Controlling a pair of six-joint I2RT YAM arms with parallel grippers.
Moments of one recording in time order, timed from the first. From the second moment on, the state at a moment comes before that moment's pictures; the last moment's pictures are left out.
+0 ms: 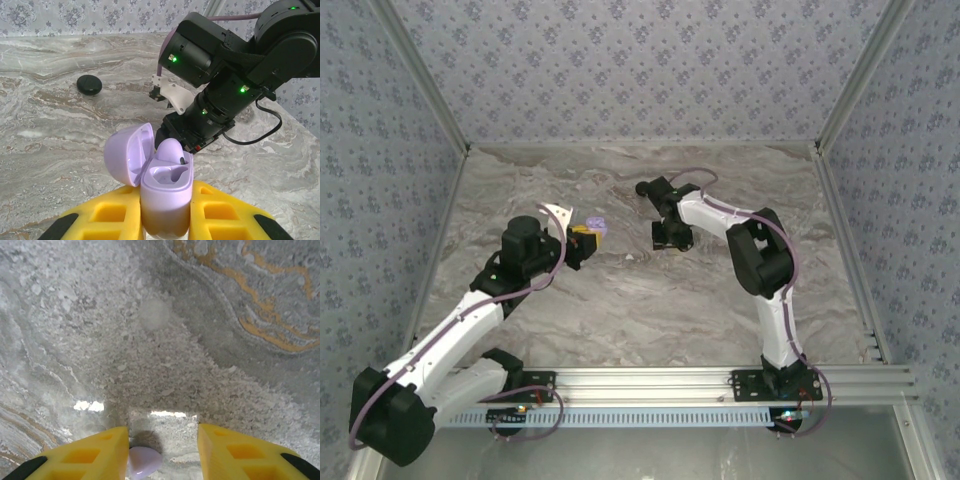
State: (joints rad) left arm -0.48 0.95 0.65 -0.05 0.33 -0.26; right arm 0.57 2.12 1.58 -0.88 -0.02 0.53
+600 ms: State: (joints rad) left arm -0.48 0.95 0.65 -0.05 0.33 -0.26; right arm 0.61 2.12 1.61 -0.90 -0.08 0.55
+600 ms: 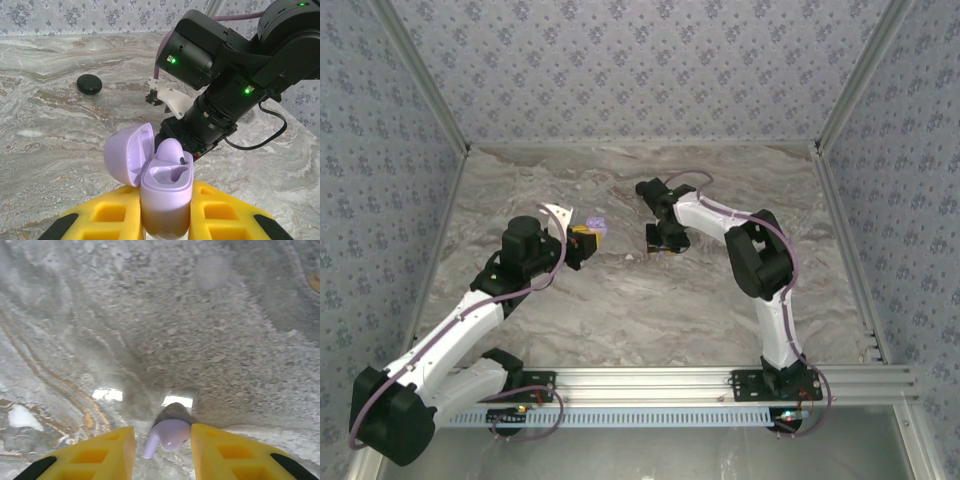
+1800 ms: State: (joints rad) left arm -0.48 0.95 0.65 -0.05 0.33 -0.26; right arm 0.65 2.22 1.74 -0.99 0.02 0.48
